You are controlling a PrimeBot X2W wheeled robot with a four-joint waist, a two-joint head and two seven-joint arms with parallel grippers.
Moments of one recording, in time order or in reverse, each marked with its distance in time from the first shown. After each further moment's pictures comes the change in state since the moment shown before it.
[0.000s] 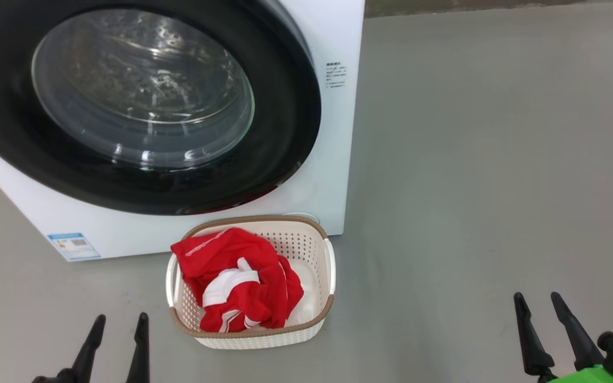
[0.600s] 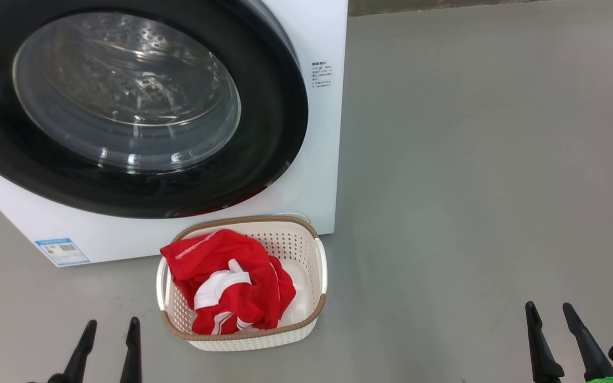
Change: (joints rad) left arm 0.019 0.001 0.028 -0.007 -0.002 0.000 0.000; right arm 0.049 0.018 -0.050 -0.022 -0.006 0.000 0.000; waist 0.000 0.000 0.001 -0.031
